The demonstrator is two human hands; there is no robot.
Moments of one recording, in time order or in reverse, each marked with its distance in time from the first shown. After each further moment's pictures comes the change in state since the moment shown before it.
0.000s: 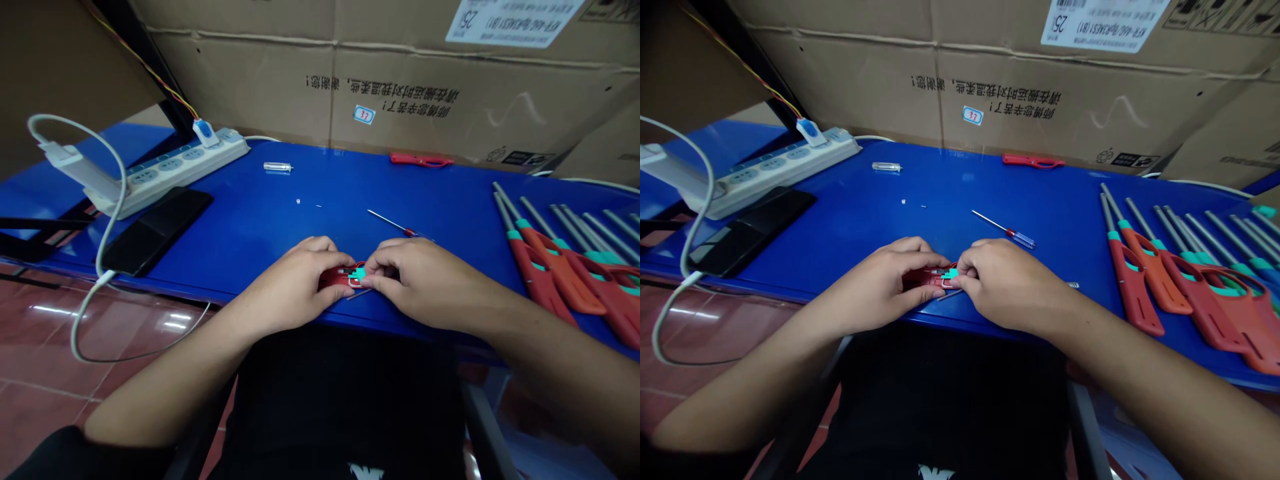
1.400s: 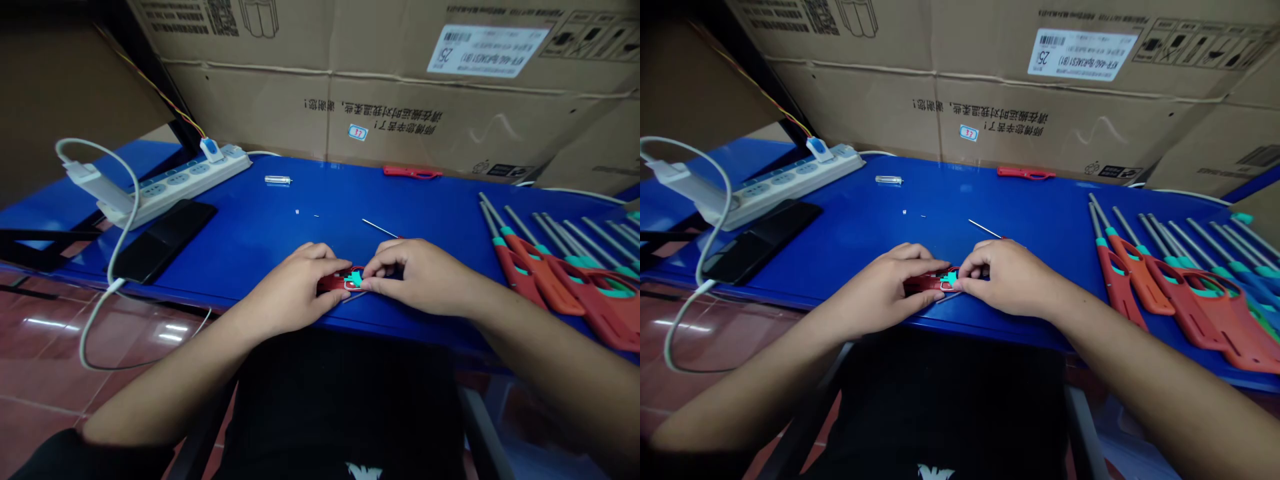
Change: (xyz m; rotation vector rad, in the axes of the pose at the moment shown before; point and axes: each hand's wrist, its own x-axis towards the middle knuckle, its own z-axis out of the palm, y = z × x) left_hand 0.000 0.002 -0.002 0.040 0.008 0.013; right_hand -0.001 0.020 -0.005 0.220 0.040 -0.040
